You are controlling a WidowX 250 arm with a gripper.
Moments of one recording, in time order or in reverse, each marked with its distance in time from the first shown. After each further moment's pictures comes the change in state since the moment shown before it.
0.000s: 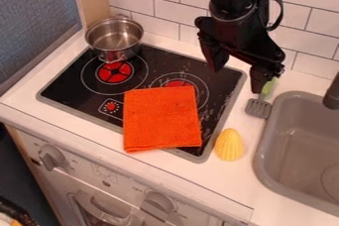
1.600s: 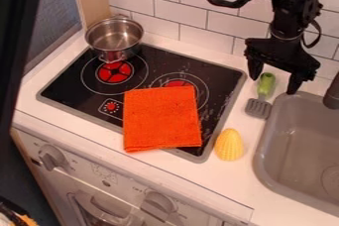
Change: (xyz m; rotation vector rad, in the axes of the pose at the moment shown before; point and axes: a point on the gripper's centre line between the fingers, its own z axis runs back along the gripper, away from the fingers) arm 0.070 0.003 -0.130 0.066 0.121 0.136
